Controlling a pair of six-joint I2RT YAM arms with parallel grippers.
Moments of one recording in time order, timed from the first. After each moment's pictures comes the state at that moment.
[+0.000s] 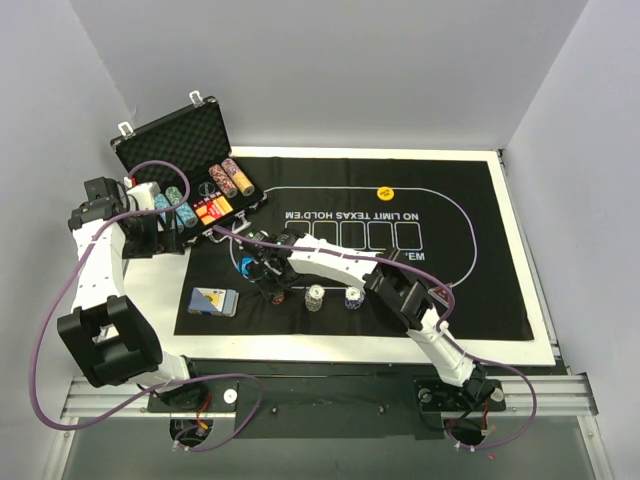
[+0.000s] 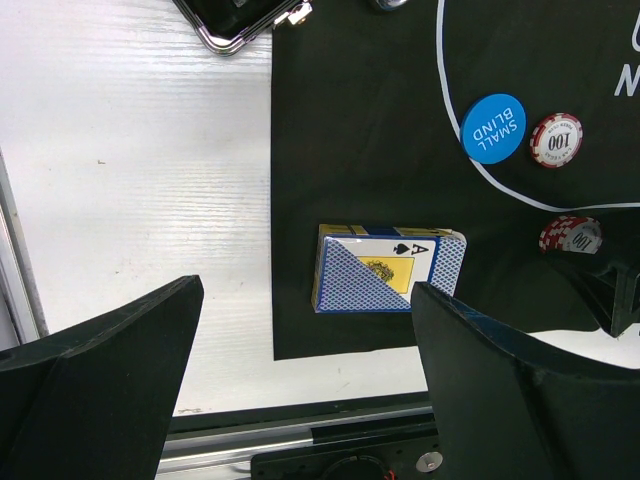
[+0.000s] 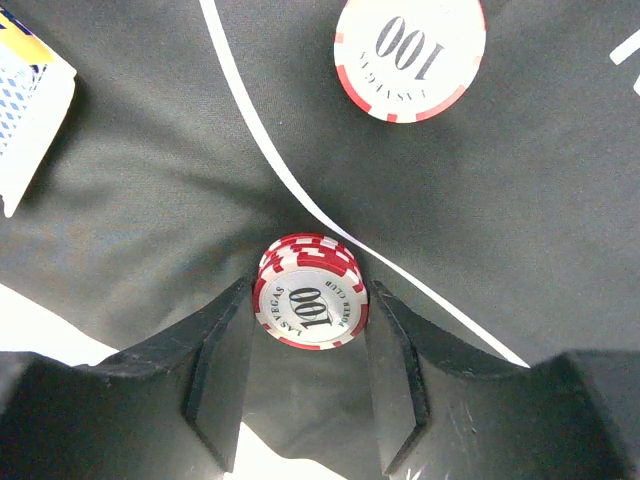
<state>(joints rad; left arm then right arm) 0.37 1.45 1.29 -0.98 0.31 0.23 1.03 2.31 1.90 -0.81 0.04 0.34</state>
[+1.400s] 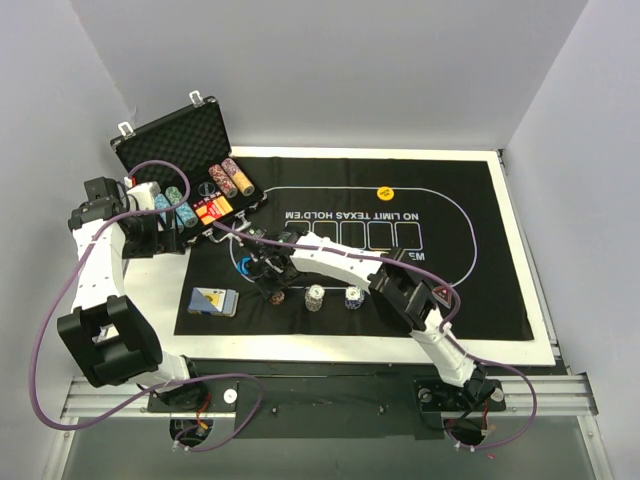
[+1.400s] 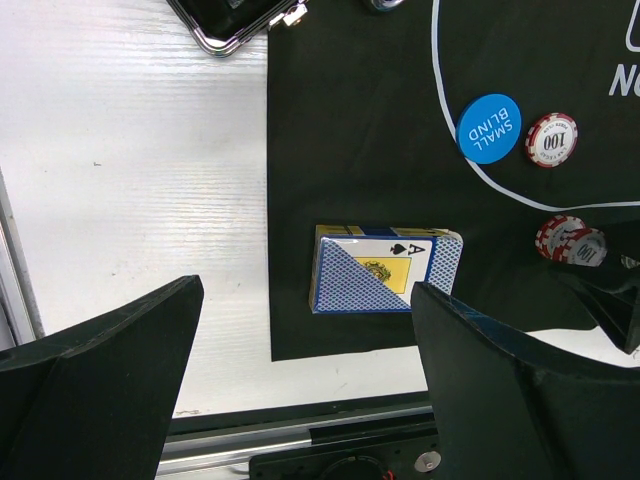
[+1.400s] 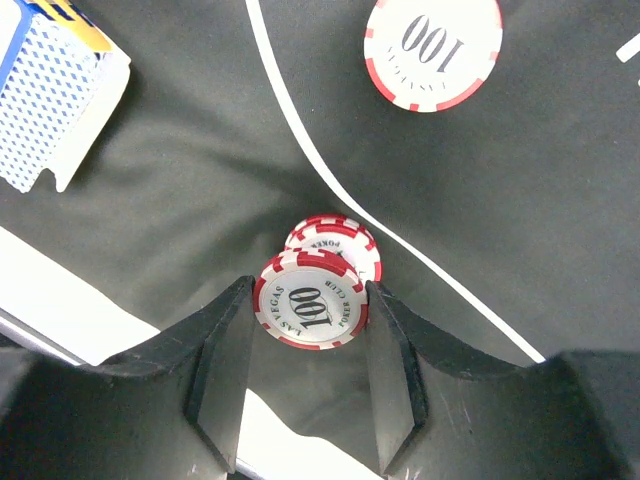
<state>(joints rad) 0.37 1.45 1.29 -0.98 0.31 0.22 1.03 2.27 1.89 -0.81 0.00 0.34</state>
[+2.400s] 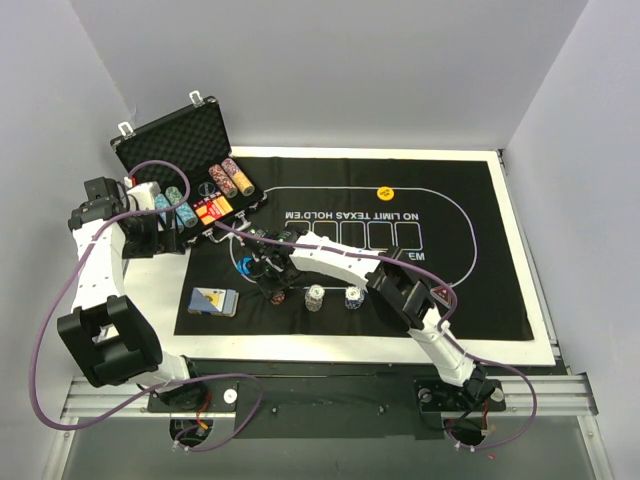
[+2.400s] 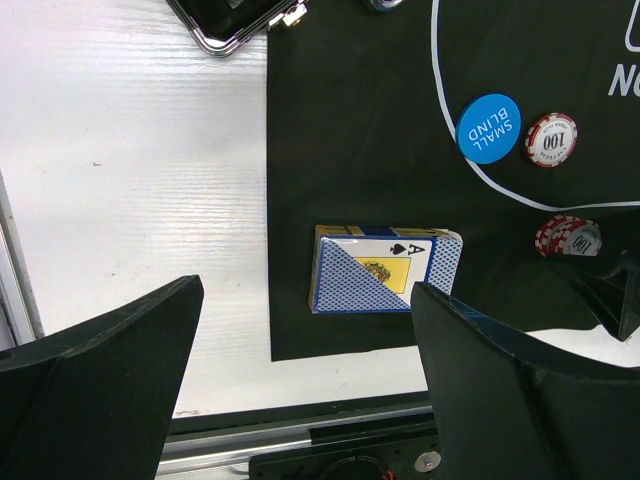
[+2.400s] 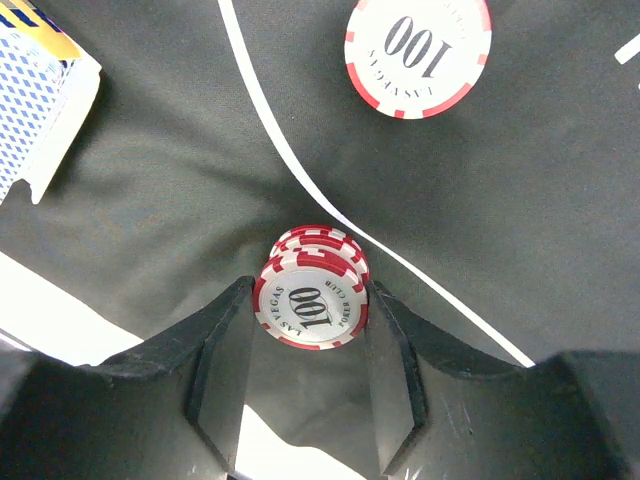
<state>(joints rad) 0.37 1.45 1.29 -0.98 0.32 0.22 1.02 2.30 1.91 -0.81 -0.01 0.34</state>
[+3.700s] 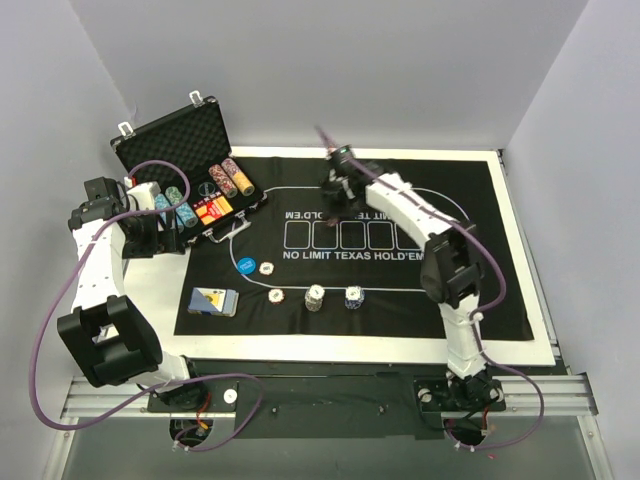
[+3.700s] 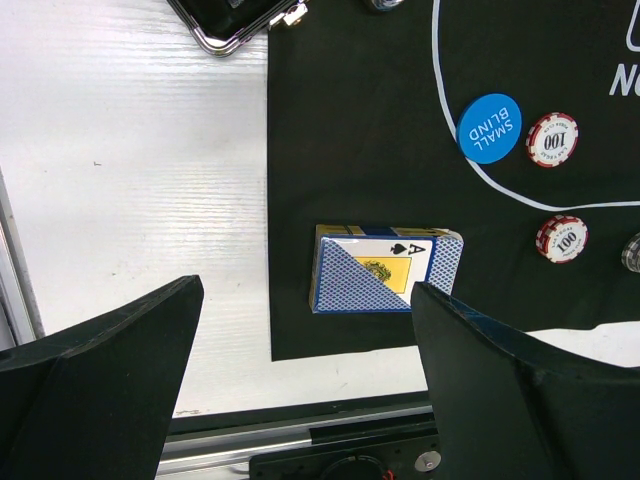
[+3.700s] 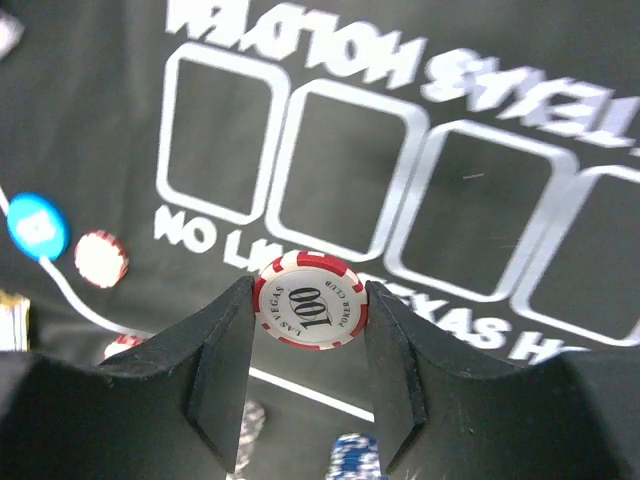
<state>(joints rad) 0.37 1.45 1.29 -0.98 0.31 0.23 0.61 2.15 1.90 -0.80 -0.03 0.38</state>
